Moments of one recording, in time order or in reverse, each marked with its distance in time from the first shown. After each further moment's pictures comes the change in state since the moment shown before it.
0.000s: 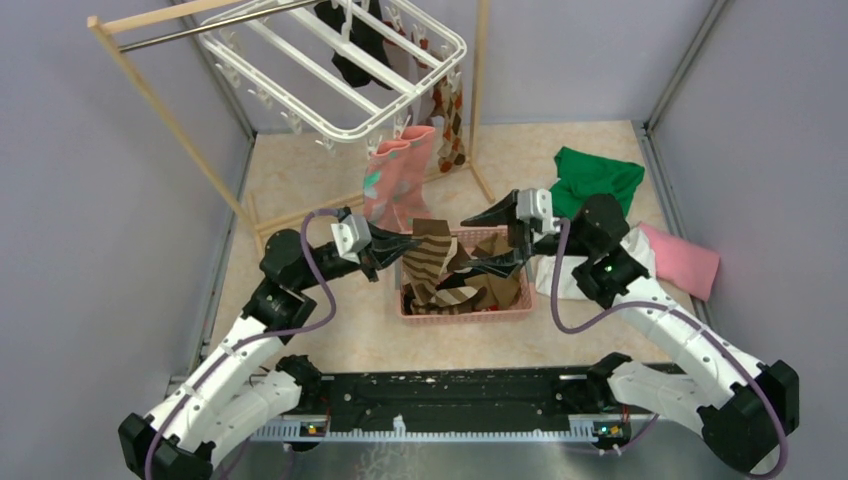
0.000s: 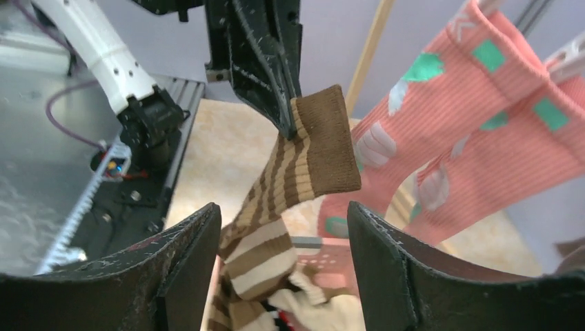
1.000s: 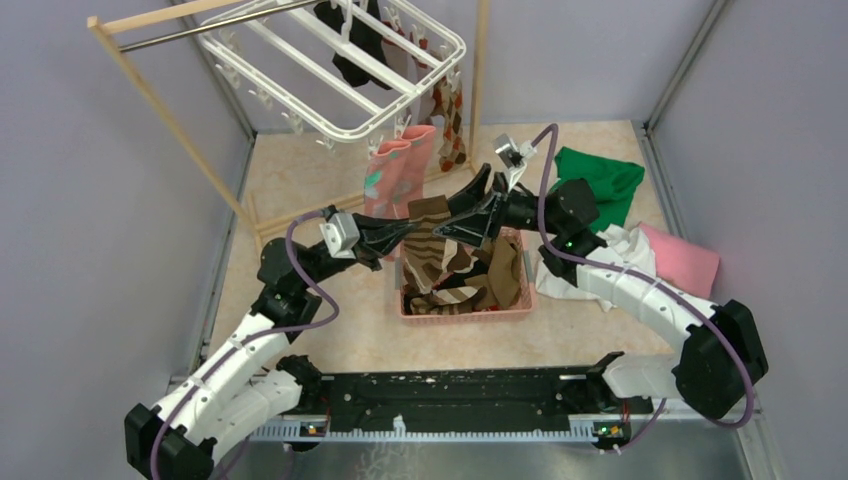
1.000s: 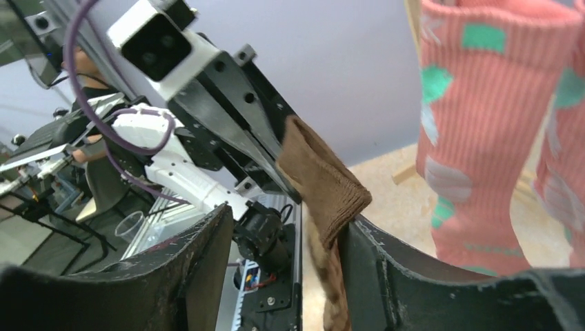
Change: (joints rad) left arm 0.000 0.032 -0.048 0.276 -0.077 -0.003; right arm 0.057 0.285 0.088 0.417 0.150 0.890
